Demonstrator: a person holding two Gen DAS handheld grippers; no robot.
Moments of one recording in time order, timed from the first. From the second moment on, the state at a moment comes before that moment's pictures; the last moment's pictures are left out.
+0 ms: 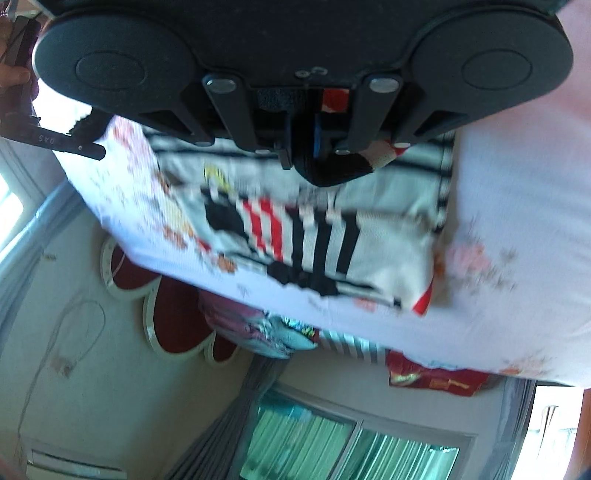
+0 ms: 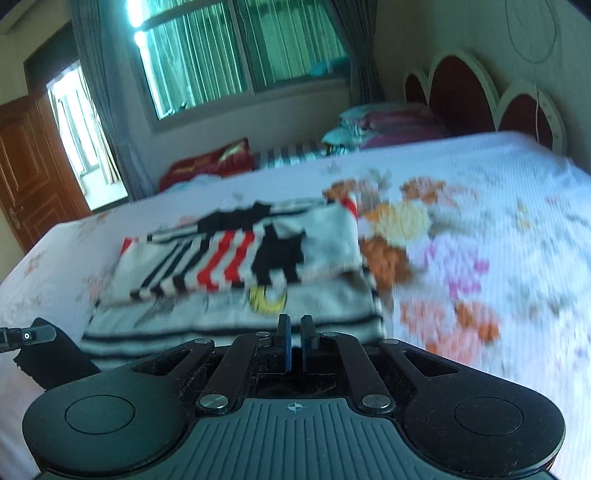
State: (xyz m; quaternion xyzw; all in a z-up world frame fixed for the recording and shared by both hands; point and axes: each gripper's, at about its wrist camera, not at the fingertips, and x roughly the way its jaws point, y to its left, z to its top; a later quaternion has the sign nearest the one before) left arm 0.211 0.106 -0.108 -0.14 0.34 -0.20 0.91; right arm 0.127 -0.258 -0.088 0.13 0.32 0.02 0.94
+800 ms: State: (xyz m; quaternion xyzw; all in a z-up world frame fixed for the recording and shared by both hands) left arm 0.312 0.093 -0.171 -0.15 0.41 -0.14 0.89; right arm 0.227 -0.304 -0.175 0.11 0.44 0.04 0.89
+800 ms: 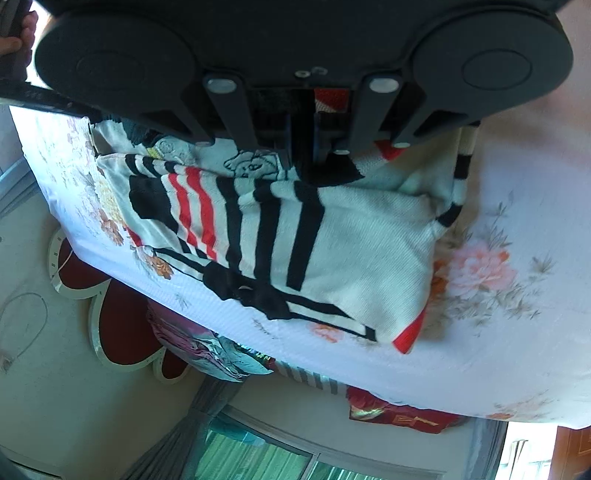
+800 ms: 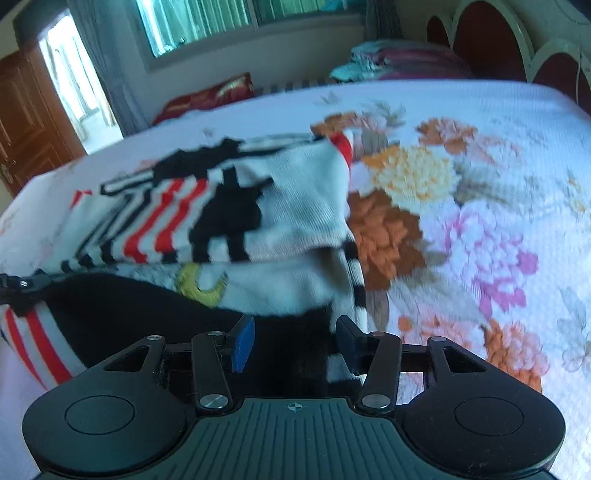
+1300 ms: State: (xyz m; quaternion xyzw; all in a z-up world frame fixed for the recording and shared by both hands) left arm 0.329 0.091 -0.135 -0.19 0.35 -0.14 0.91; right arm 0.248 -0.299 -0.137 0.10 0.35 0.05 0.93
